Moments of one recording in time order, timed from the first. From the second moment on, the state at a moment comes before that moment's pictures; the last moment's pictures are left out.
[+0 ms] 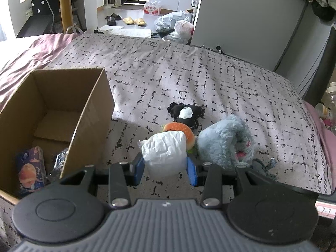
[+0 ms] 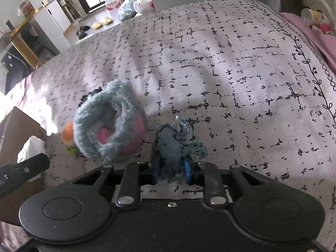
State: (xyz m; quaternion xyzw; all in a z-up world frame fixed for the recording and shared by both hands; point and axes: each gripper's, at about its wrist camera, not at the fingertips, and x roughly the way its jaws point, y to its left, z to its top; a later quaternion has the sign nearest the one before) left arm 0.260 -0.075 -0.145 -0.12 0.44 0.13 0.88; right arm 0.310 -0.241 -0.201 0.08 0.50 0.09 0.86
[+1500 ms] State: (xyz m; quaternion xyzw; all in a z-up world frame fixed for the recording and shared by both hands) left arm 0.184 0.061 -0.069 -0.20 0.37 0.17 0.89; right arm 0.242 -0.184 -0.097 0.07 0.39 0.19 0.90
